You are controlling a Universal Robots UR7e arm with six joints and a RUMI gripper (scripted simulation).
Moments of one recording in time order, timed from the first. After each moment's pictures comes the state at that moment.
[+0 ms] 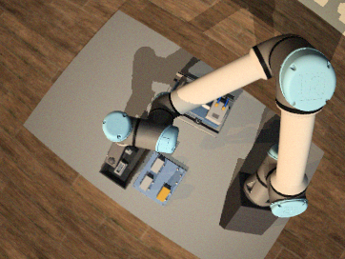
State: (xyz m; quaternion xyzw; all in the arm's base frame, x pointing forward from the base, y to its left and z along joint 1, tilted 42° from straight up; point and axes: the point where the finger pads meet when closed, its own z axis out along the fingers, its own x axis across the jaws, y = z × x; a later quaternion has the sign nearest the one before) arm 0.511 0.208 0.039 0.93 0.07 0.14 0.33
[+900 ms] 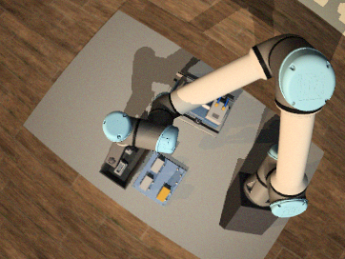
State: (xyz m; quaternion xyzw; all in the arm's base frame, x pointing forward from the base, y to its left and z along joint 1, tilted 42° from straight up) arm 0.511 0.207 0.038 0.93 0.07 0.14 0.33
